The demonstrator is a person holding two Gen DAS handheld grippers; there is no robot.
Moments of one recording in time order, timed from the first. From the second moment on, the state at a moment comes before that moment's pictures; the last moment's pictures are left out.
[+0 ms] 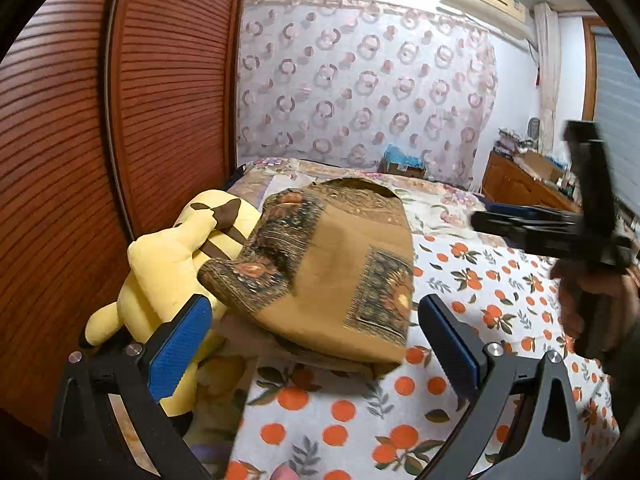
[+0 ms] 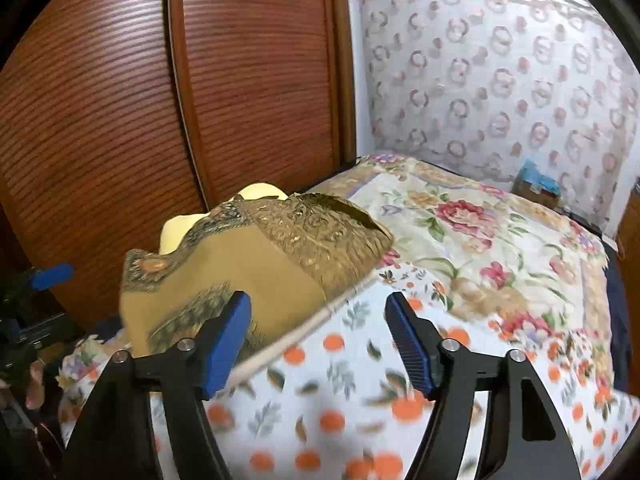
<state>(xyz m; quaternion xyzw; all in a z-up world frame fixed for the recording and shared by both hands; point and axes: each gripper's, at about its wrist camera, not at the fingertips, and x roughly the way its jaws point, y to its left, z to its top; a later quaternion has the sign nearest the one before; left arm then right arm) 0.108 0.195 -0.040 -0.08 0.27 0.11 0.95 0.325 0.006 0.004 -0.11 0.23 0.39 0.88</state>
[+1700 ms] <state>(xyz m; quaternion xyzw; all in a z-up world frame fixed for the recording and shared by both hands) 0.031 -0.003 0.072 0.00 0.18 -0.02 0.98 0.007 -0.219 0.044 0.01 0.10 0.14 0.98</state>
